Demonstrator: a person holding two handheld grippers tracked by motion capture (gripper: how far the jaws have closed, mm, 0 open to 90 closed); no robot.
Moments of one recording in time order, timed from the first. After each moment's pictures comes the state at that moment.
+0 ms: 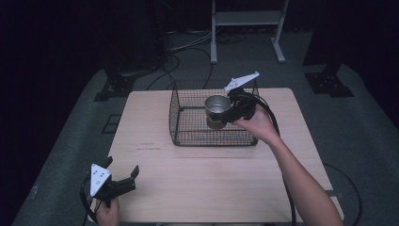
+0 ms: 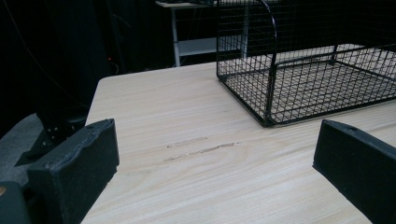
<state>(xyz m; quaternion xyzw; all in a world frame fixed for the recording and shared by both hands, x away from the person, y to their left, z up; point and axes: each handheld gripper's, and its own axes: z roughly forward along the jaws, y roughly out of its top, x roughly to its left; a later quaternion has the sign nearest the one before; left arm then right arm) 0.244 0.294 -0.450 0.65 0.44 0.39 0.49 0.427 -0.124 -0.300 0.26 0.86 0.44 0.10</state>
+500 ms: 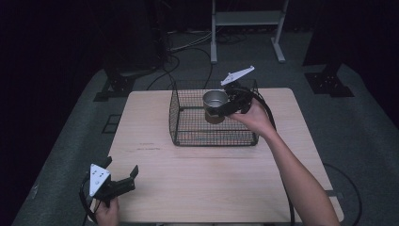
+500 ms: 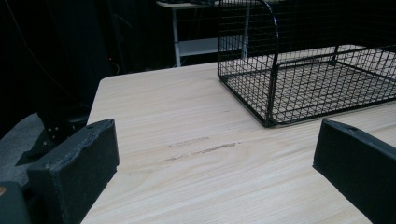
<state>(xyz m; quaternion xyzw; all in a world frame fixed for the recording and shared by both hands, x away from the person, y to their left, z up) 0.244 0.296 -0.450 0.64 0.44 0.39 0.49 0.448 -0.117 -0.298 0.27 0.86 0.43 0.11</state>
